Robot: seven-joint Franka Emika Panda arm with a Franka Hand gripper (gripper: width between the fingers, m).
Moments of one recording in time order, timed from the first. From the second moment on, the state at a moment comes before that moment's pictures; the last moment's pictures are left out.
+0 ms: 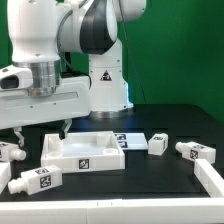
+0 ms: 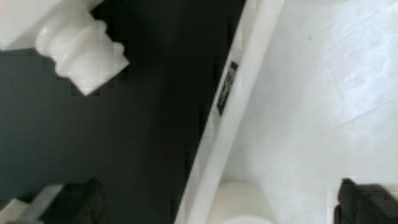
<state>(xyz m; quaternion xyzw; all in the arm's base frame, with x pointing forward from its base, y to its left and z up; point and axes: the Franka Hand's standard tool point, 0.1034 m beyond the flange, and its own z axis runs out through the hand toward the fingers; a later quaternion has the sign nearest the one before) 0.442 -0.153 0.042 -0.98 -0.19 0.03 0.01</state>
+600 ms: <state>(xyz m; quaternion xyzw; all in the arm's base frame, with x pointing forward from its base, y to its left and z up) 0.432 -0.137 0.009 -0.99 -0.11 0.03 0.01</state>
